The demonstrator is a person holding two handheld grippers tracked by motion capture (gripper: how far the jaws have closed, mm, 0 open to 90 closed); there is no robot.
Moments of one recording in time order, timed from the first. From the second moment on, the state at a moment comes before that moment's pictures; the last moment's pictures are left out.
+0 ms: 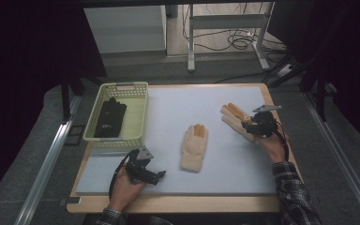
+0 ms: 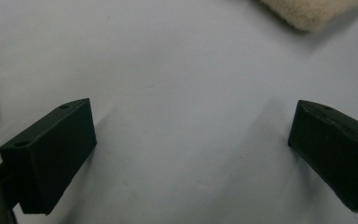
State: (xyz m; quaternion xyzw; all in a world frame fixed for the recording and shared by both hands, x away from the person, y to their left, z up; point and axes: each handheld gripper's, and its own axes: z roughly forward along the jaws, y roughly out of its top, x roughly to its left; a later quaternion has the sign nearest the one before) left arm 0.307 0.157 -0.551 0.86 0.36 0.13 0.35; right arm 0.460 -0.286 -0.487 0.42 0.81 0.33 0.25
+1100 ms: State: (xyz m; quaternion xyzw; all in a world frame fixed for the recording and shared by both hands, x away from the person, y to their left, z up) left arm 0.307 0.157 -0.551 0.86 0.36 0.13 0.35; right arm 0.476 -0.327 -0.500 0.47 0.78 0.31 0.25
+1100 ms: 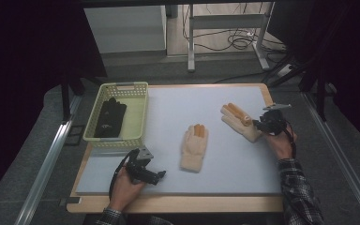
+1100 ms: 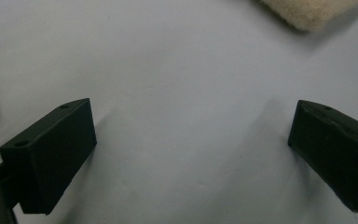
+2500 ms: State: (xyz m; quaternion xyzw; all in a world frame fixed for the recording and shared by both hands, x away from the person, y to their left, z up) left arm 0.307 0.157 -0.551 0.86 0.36 0.13 0.35; right arm 0.465 -0.272 -0.500 0.41 0.81 0.37 0.19
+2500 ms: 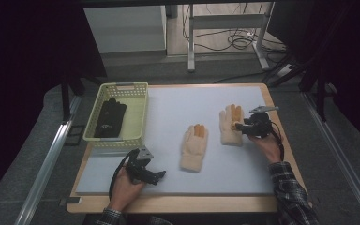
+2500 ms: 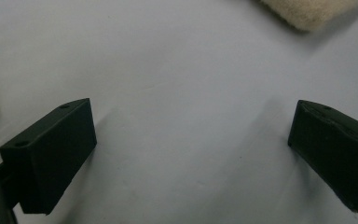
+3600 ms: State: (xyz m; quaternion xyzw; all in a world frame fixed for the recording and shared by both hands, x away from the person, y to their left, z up) left arm 0.307 0.157 -0.551 0.86 0.36 0.13 0.35; right arm 0.447 -0.258 -0.476 0.41 0.81 0.38 0.19
